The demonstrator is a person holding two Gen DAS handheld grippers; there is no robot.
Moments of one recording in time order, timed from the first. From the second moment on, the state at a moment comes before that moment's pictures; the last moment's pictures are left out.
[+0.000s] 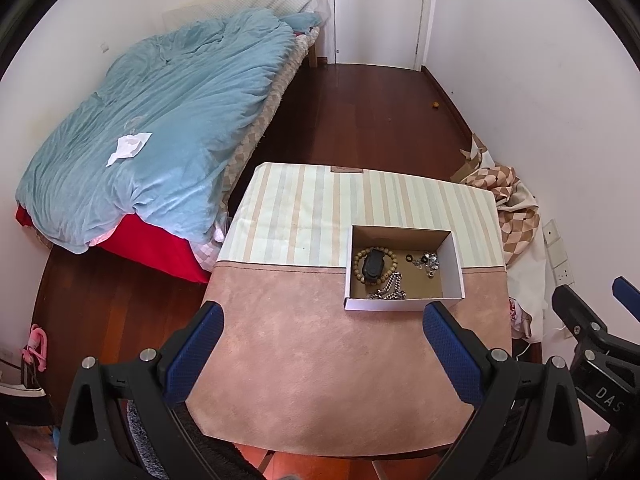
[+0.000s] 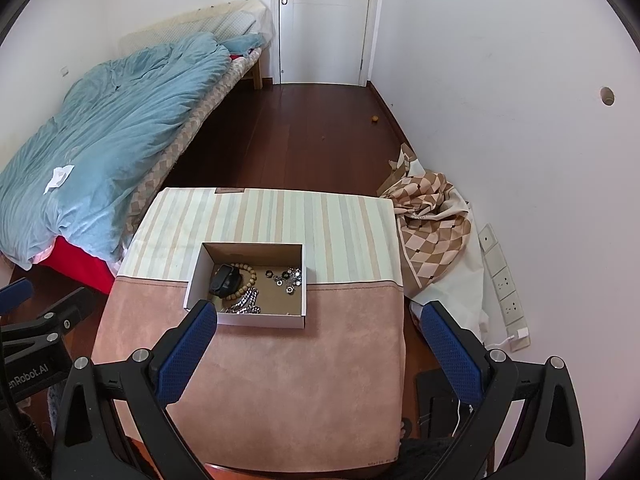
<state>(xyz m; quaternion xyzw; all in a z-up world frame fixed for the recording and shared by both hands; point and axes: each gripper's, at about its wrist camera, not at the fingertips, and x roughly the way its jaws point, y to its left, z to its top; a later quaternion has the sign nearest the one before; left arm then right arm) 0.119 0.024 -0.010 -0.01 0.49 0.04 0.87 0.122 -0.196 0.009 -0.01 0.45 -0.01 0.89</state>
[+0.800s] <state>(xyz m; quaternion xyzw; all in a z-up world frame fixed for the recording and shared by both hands) 0.113 0.020 -0.005 -0.02 0.48 0.04 0.88 0.122 -0.196 0.009 -0.01 0.45 -0.01 0.89</state>
